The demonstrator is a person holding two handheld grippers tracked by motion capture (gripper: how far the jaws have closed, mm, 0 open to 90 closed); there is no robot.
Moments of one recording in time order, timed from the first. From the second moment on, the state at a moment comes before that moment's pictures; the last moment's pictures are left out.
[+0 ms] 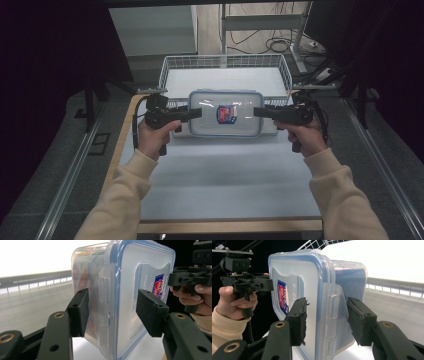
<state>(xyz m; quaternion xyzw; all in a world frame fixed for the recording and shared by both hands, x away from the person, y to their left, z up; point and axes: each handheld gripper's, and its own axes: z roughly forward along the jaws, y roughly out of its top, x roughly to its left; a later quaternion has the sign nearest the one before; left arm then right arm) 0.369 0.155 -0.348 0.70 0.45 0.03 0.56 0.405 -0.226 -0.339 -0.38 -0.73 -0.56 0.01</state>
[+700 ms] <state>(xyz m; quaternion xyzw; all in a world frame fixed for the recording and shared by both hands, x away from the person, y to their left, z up) 0.406 0.155 -0.324 0.70 0.45 0.02 0.56 0.441 -0.227 -0.308 -0.38 -0.73 -0.57 0.01</state>
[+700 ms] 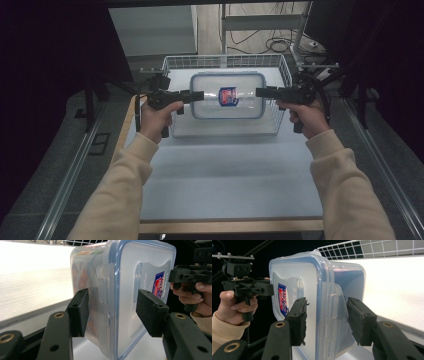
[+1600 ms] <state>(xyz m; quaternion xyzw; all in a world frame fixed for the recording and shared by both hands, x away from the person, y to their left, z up) 0.476 0.157 -0.310 0.69 0.47 0.00 0.56 0.507 -0.226 -0.295 -0.42 -0.71 -0.56 0.03</state>
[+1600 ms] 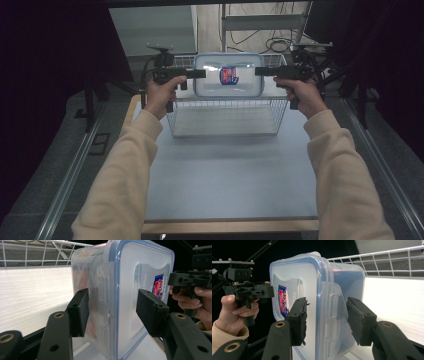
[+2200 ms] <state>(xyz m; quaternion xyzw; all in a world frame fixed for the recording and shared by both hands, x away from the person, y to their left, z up) 0.507 0.152 -0.323 0.65 0.51 -0.01 0.56 0.527 -0.218 -0.304 -0.48 -0.69 -0.54 0.01</state>
